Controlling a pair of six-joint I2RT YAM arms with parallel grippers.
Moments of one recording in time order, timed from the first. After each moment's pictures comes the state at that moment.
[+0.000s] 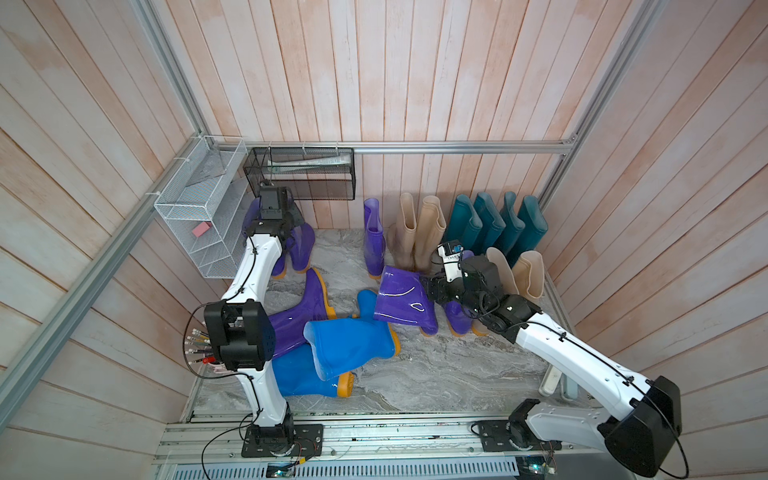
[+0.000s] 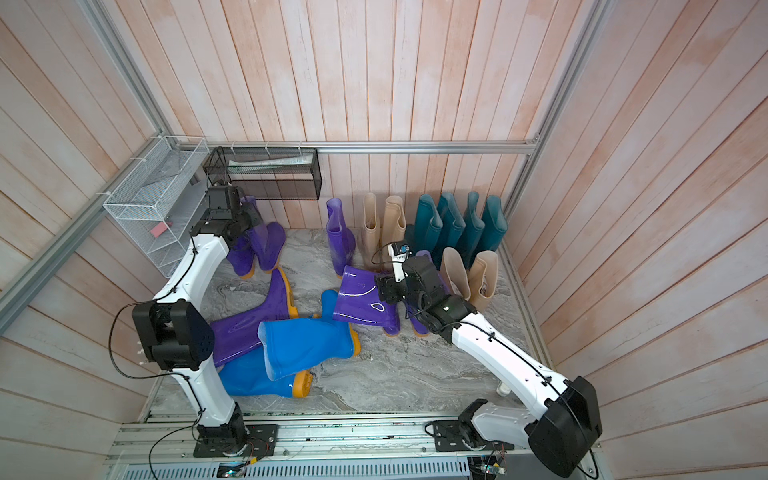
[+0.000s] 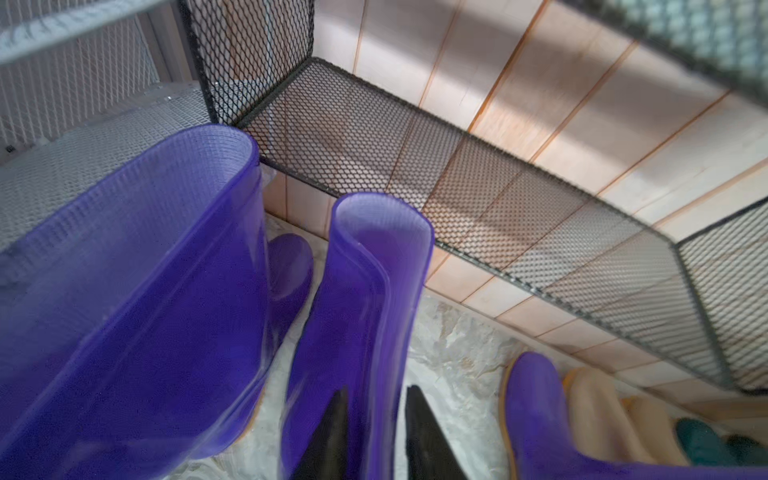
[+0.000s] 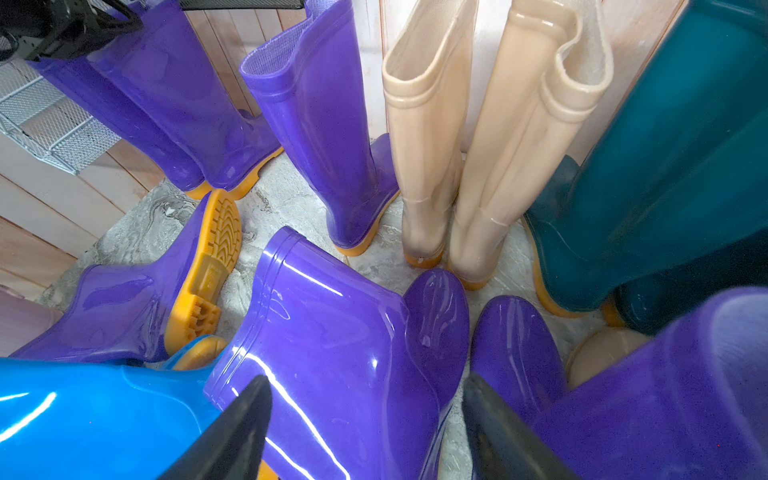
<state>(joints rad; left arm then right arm) 0.01 1.89 1.84 -0.47 -0.13 -0.36 0.66 1.22 1.03 -0.28 0.09 0.23</state>
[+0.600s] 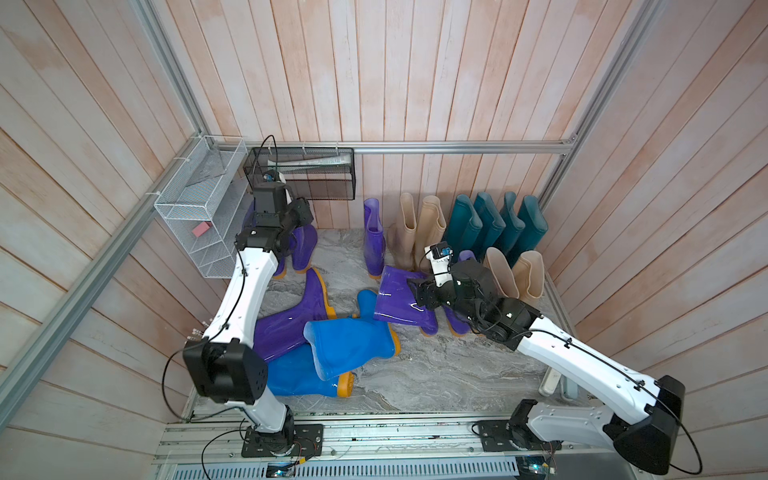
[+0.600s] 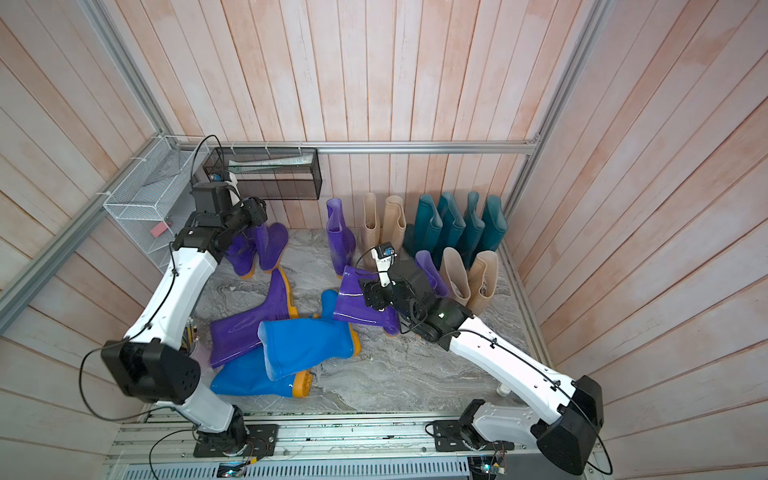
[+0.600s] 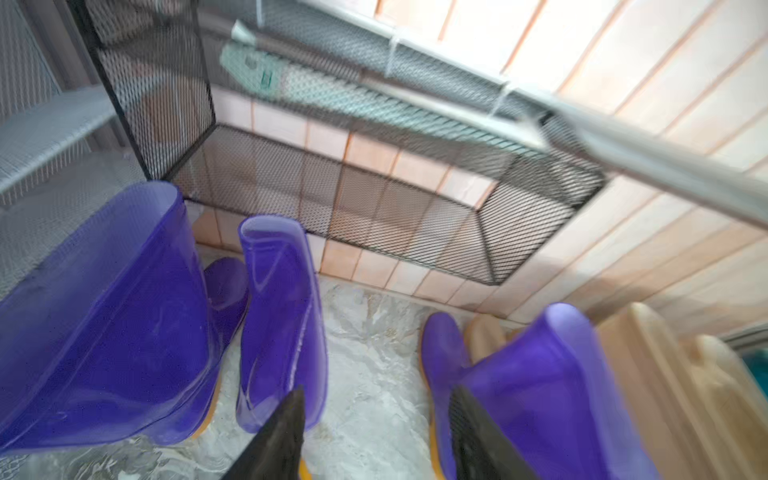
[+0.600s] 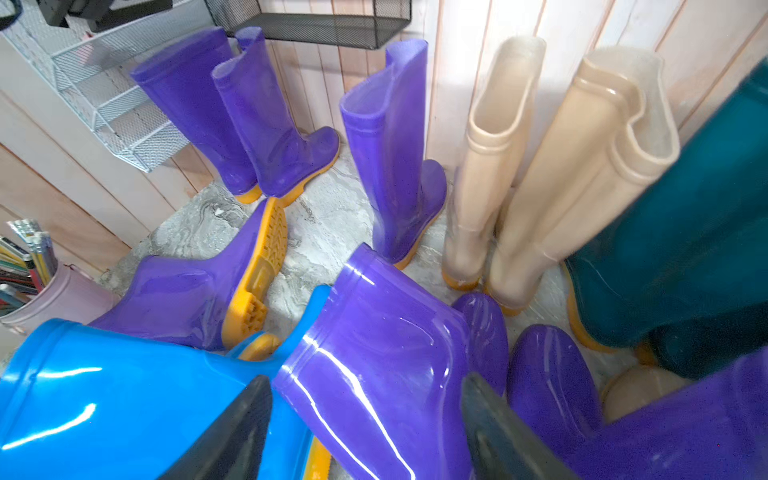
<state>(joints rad) -0.08 1.53 1.67 -0.48 0.00 -0.31 0.88 1.22 1.15 -0.33 0.21 0.23</state>
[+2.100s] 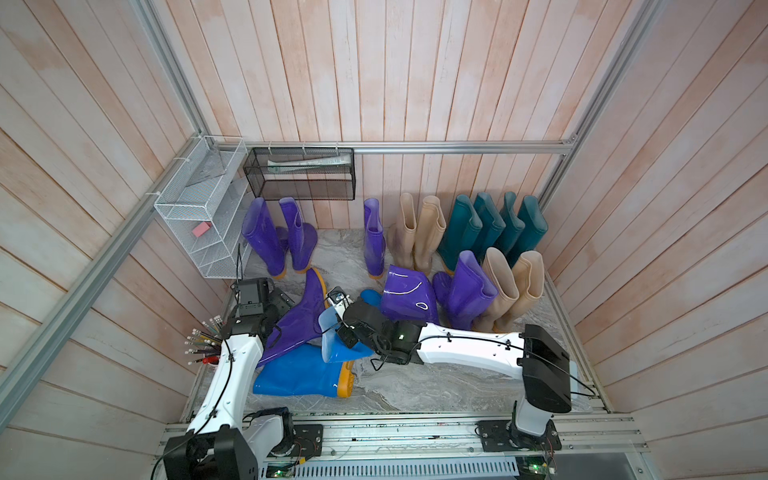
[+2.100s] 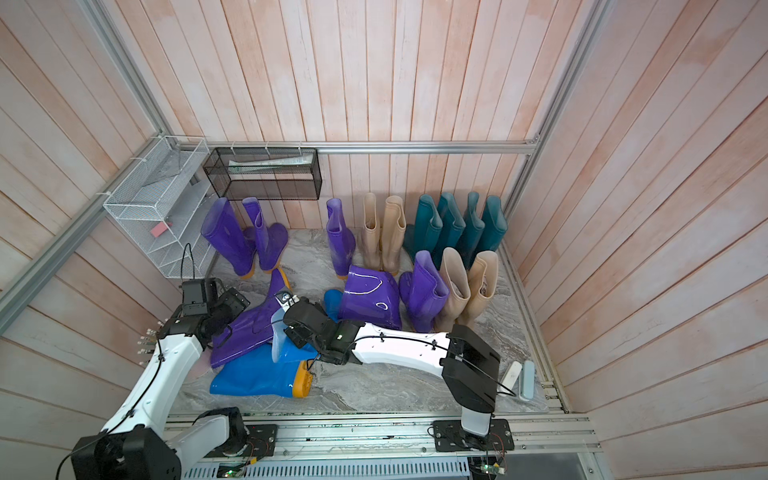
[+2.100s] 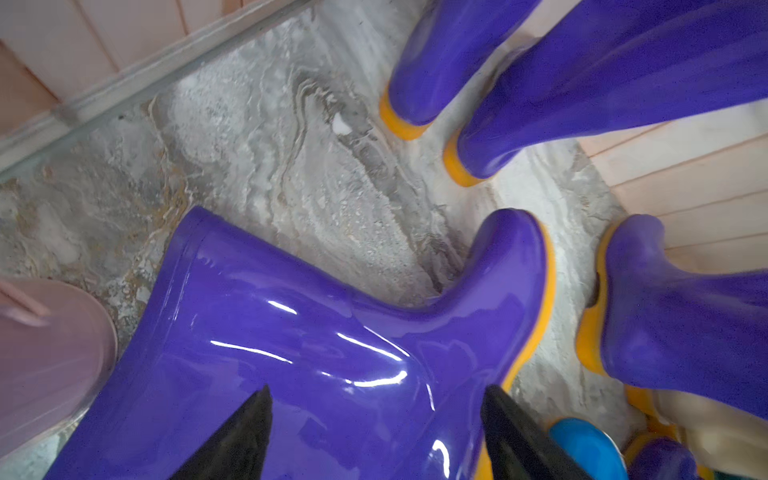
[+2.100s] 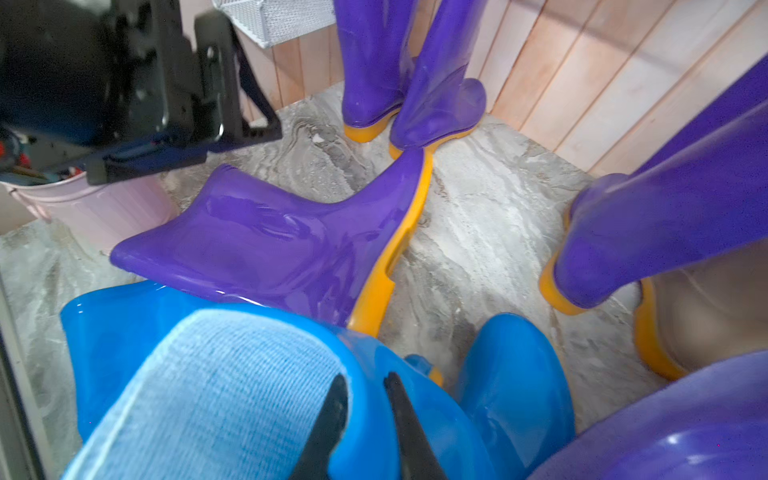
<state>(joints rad) 0.13 1.11 0.77 -0.51 -0.06 -0.71 1.23 1.76 1.35 -0.13 0.40 0.16</state>
